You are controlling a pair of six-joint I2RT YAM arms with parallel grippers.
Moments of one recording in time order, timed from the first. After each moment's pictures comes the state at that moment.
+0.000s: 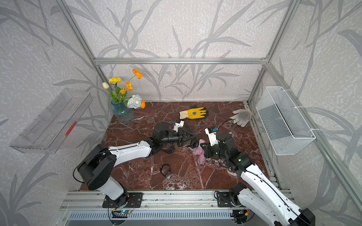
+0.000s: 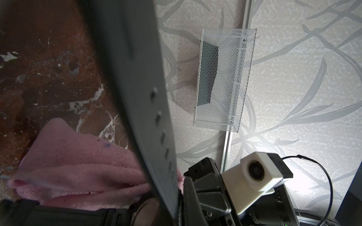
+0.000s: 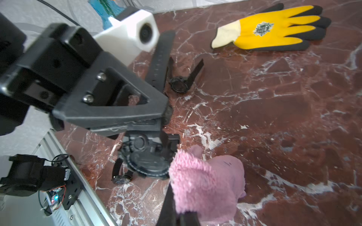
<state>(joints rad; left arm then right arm) -0.73 1.63 0.89 0.56 0.64 -1.47 0.53 0.83 0.69 -0.43 -0.28 0.33</state>
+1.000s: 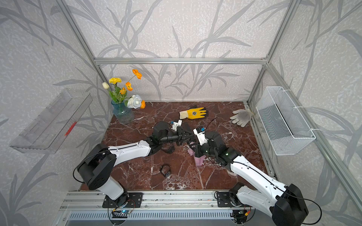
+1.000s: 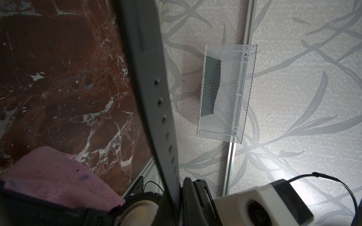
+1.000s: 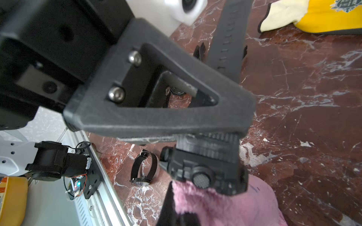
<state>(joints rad) -0.71 1.63 0.89 0.54 0.60 -1.47 0.64 1.05 0.69 -0.24 -0.34 0.37</state>
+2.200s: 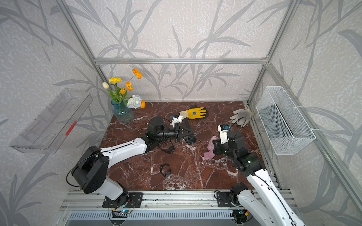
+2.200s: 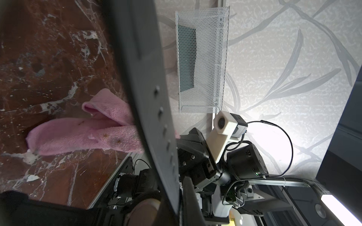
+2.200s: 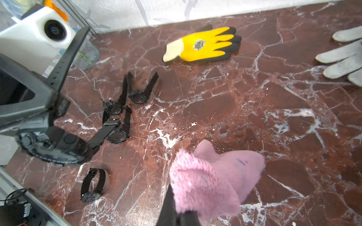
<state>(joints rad) -0.66 1.55 0.95 0.53 0.84 -1.41 0.36 0.72 0.78 -0.67 -0.16 0.29</state>
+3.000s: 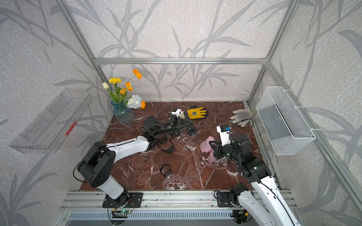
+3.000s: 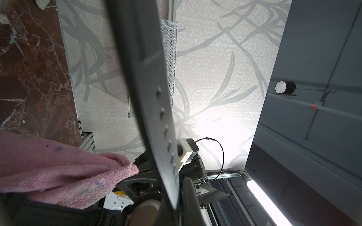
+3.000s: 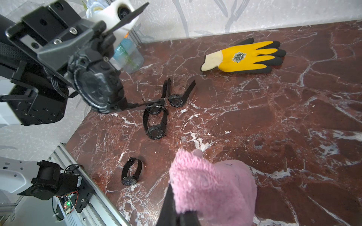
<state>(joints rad) -0.62 1.64 0.96 1.00 0.81 -1.89 0.36 0.66 0.82 -0.67 -0.33 0.28</state>
